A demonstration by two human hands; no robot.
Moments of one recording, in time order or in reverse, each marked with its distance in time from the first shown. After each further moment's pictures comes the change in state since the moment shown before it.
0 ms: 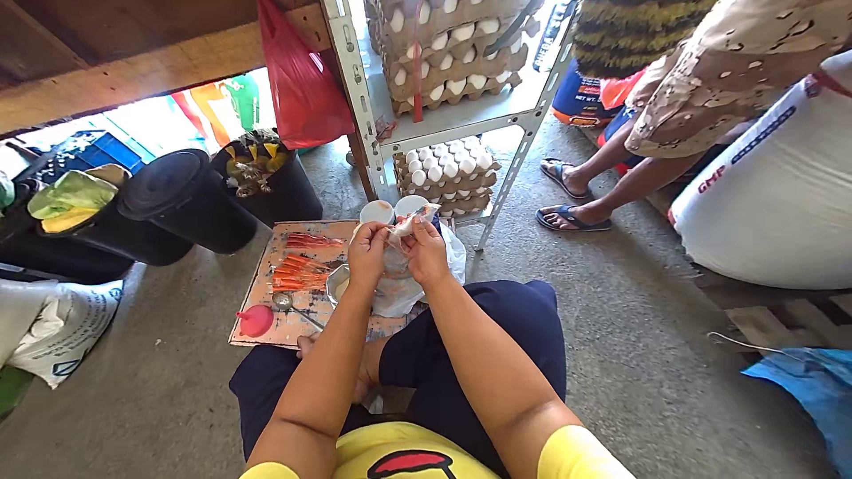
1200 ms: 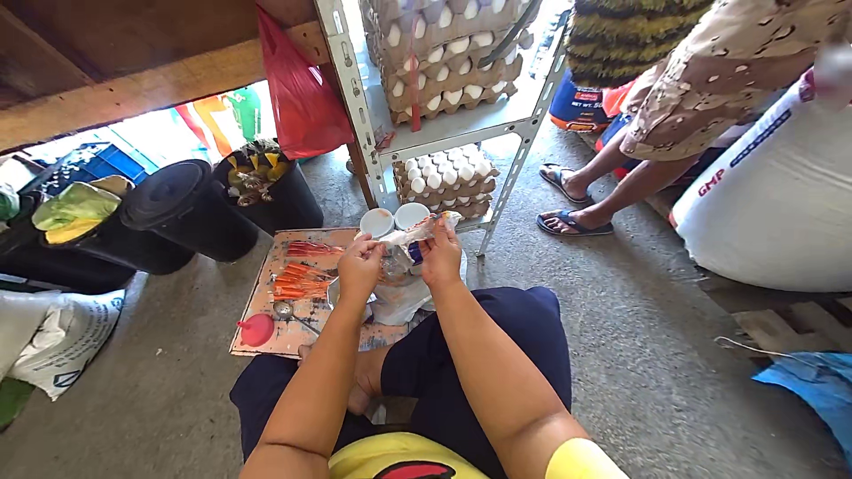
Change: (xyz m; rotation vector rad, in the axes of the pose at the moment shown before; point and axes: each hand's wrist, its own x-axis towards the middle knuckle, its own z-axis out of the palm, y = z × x) left_hand -0.006 0.024 -0.018 0.415 -0.021 -0.144; right_hand 0.009 -0.013 -0.004 0.016 0.239 -0.149
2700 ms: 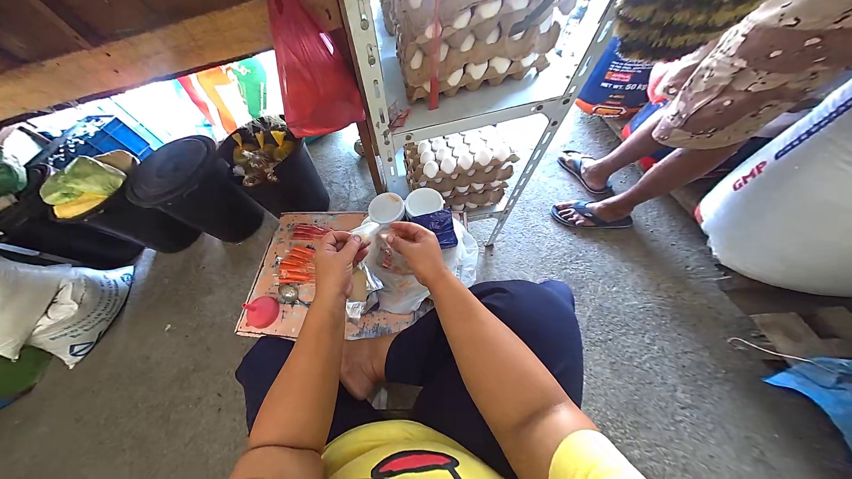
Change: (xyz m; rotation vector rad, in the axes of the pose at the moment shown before) left_hand -0.009 -0.010 -0.035 -0.705 0.148 -0.322; right_hand -0.006 0.029 0.000 -0.624 -0.507 0.045
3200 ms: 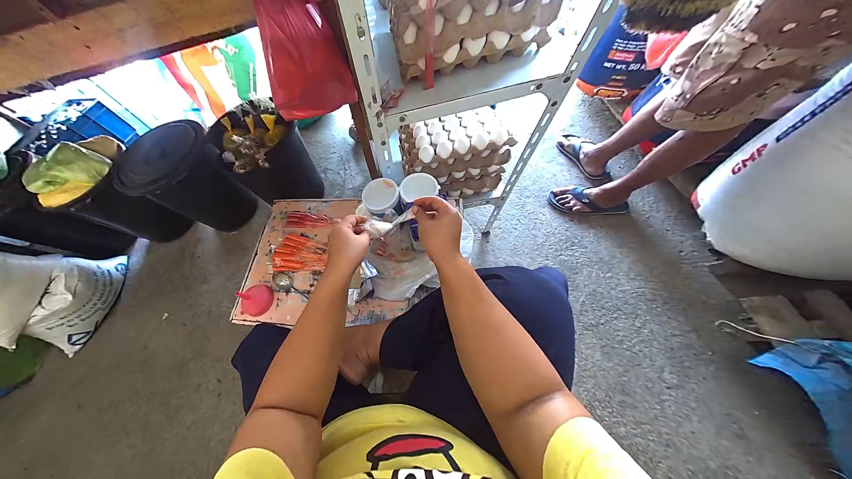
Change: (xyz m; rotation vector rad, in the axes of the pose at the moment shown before) left_hand 0.031 -0.020 0.014 0.857 -0.165 0.041; right_hand 0.008 -0.014 -0.027 -0.383 0.347 -0.126
